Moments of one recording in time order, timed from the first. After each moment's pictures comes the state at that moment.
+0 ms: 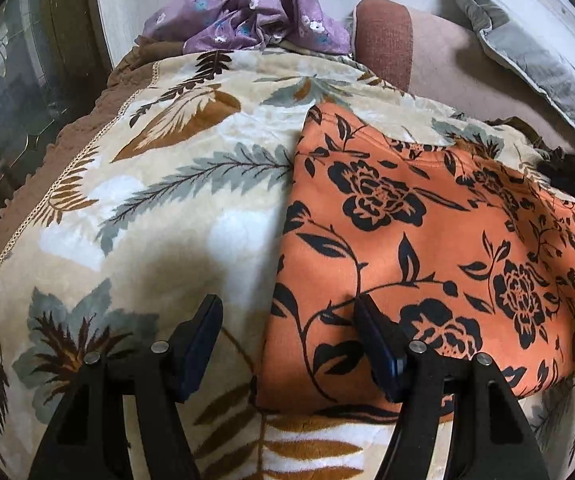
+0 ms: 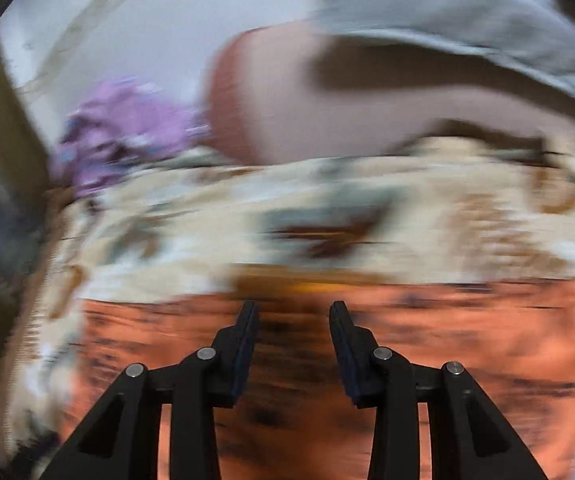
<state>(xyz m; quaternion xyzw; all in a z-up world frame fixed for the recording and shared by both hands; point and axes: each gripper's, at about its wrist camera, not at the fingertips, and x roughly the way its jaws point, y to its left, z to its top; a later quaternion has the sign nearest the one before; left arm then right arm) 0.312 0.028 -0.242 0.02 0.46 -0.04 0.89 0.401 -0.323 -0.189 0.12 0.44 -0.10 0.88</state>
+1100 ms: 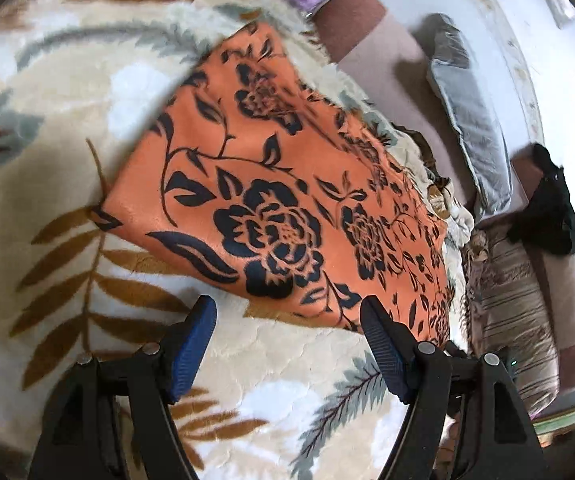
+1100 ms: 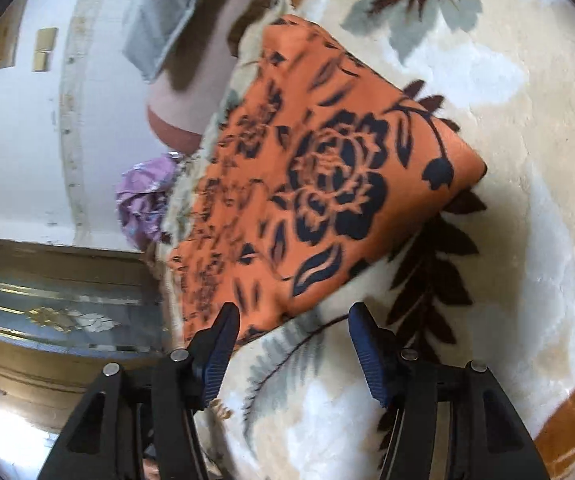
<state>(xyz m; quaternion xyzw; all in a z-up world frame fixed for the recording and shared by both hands) 0.267 0.032 -0.263 -0.26 0.54 -0.22 0.77 0.150 -0.404 -0.262 0.52 0.43 0.00 0.74</state>
